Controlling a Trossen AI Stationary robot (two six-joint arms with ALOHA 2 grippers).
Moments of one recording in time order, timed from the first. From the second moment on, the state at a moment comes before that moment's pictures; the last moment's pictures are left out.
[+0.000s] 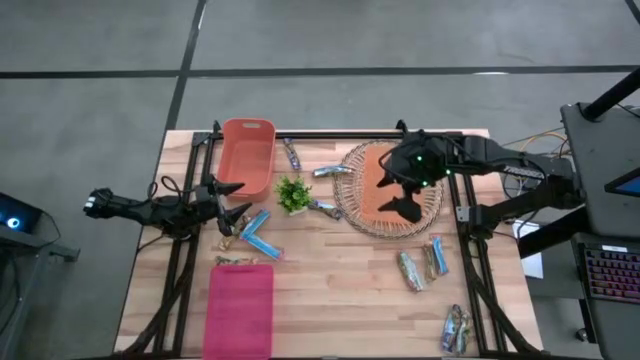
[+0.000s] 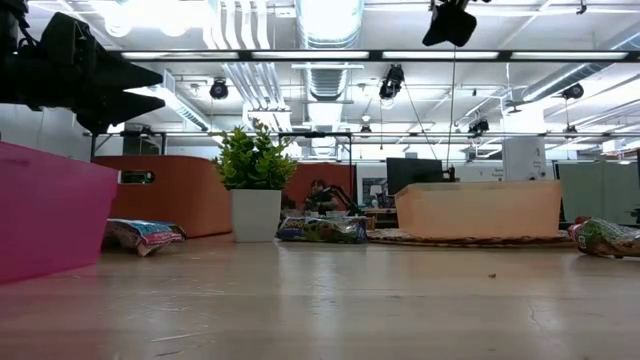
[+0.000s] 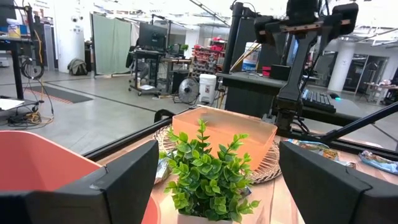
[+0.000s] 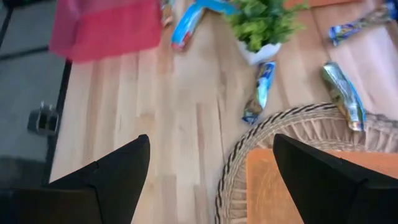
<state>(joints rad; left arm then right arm) -0.23 0.01 0.01 0.06 -0.64 -0.08 -0.15 1.24 1.34 -0.95 -0.25 0.06</state>
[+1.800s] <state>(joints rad) -0.23 0.01 0.01 0.06 -0.64 -0.08 0.48 1.23 0.82 -0.81 -0.18 -1.06</state>
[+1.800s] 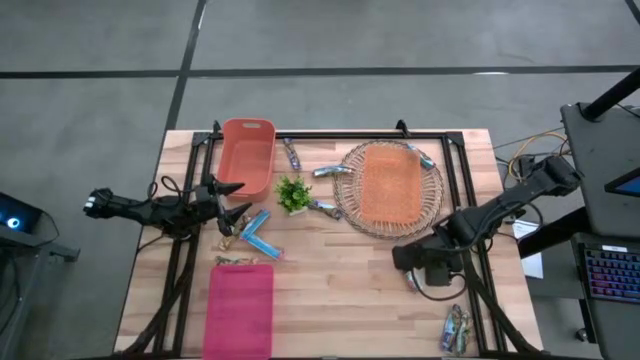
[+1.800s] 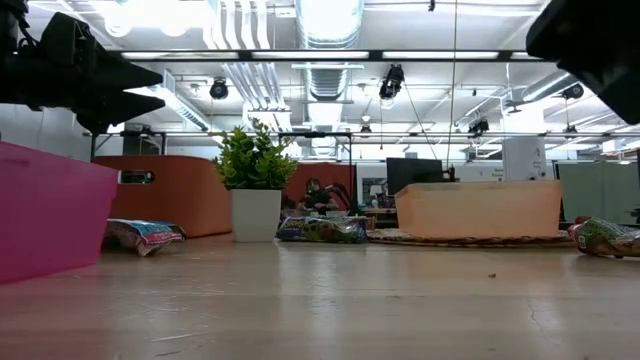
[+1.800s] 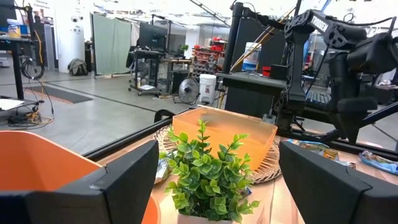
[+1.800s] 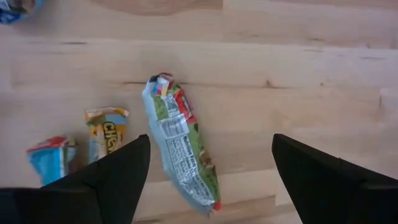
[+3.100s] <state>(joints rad) -0.23 0.02 0.01 0.07 -0.64 -0.08 0.48 1.45 0.64 -0.54 -0.19 -1.09</state>
